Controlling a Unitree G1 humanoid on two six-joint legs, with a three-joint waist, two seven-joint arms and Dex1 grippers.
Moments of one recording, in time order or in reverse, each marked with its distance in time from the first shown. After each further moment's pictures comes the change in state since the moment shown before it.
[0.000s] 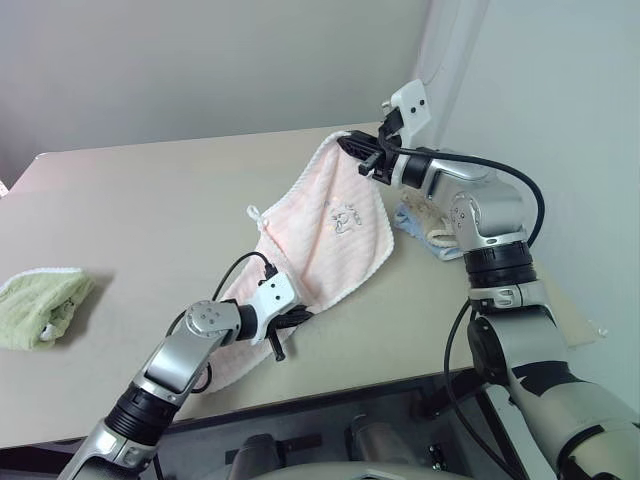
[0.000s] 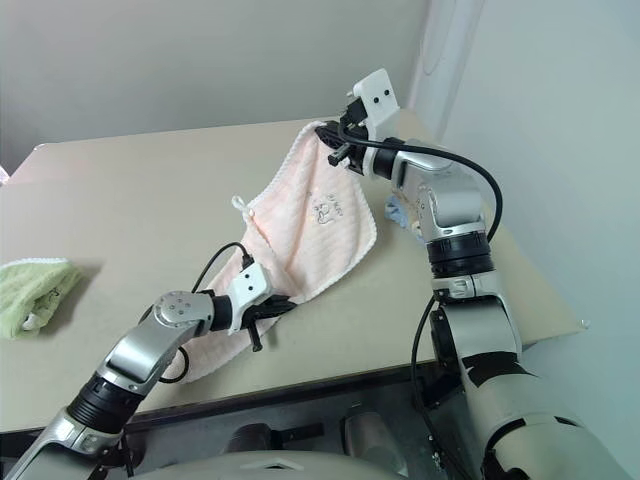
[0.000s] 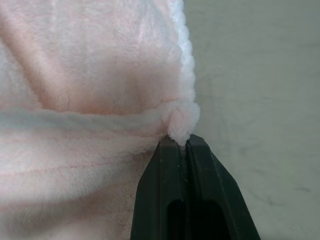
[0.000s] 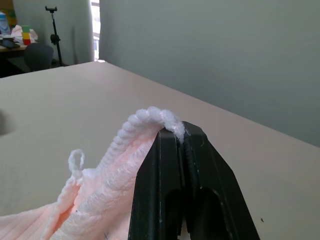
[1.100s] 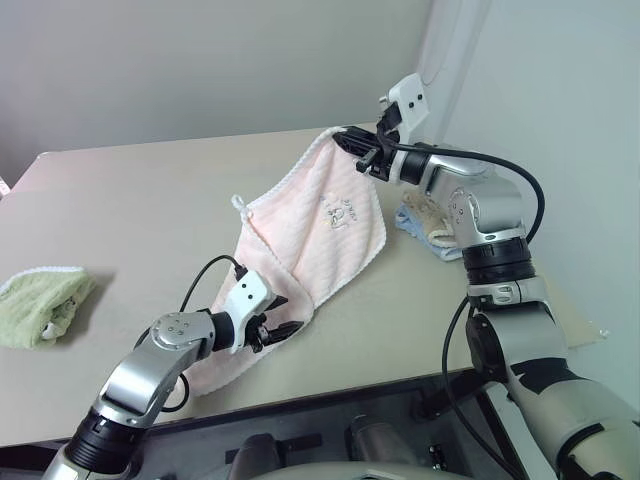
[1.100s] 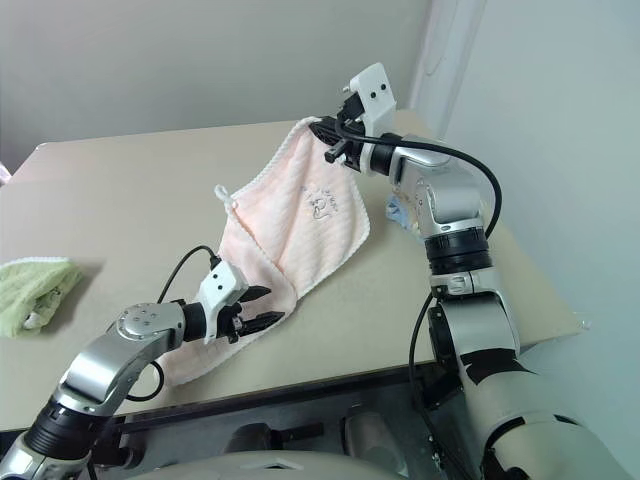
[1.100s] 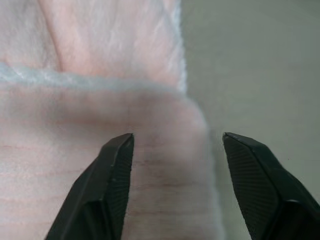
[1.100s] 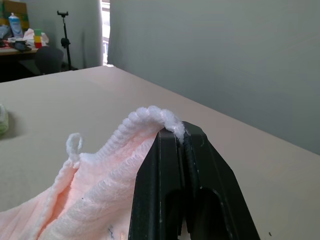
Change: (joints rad) left arm 0.096 0.089 0.059 -0.125 -0.077 0.051 0.093; right arm -0.014 0.008 0.000 0.004 0.000 -0.011 0.026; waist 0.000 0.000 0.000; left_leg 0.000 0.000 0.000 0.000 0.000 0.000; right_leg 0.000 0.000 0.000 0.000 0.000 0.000
